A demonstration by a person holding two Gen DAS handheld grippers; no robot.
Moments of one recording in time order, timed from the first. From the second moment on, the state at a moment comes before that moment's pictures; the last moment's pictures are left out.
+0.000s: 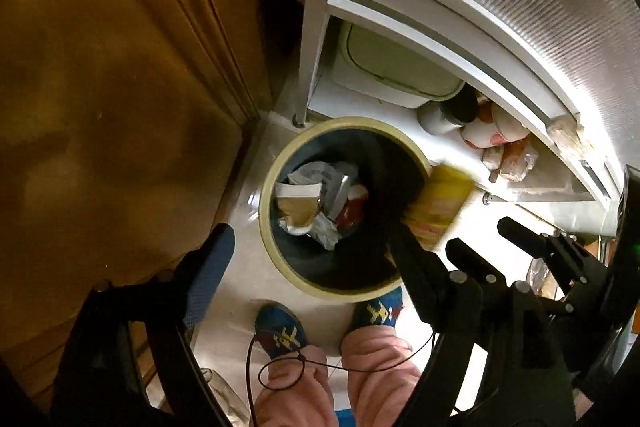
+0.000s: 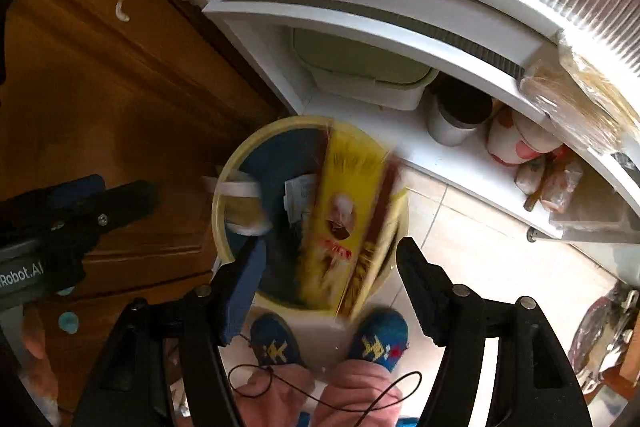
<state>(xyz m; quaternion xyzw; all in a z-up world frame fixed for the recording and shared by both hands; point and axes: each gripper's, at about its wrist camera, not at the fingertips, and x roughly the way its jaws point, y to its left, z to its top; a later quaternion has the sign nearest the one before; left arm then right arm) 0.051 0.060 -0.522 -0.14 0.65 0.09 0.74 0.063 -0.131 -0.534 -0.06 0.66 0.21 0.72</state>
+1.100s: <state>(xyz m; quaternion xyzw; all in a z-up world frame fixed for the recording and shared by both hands) 0.023 0.024 -0.255 -0.07 0.59 0.05 0.81 0.047 -0.161 -0.274 0.01 0.60 0.21 0.77</state>
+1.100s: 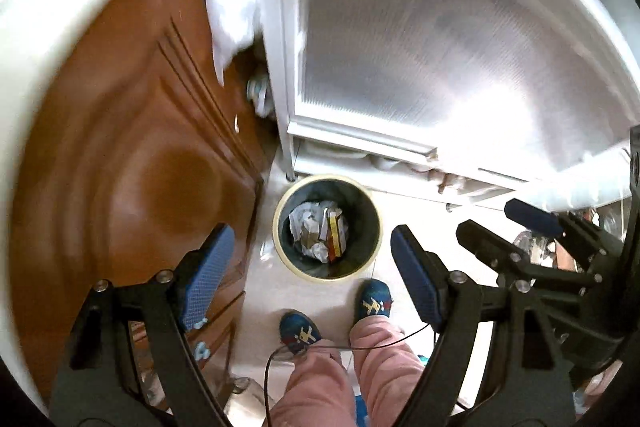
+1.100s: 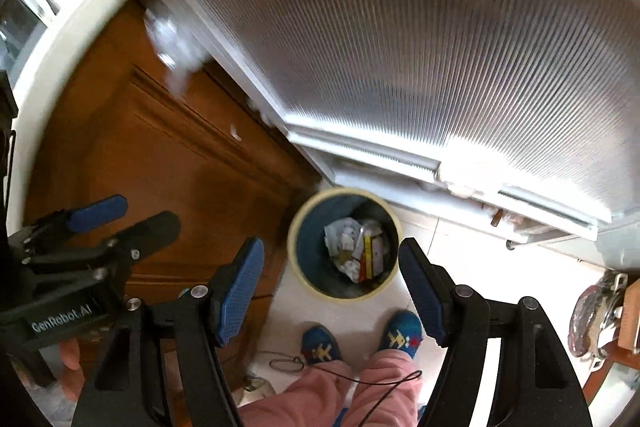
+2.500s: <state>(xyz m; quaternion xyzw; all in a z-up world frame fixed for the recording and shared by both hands) 0.186 0.061 0.020 -0.09 0.42 0.05 0.90 0.231 -0.128 0.023 -0.03 0.40 0.25 0.88</state>
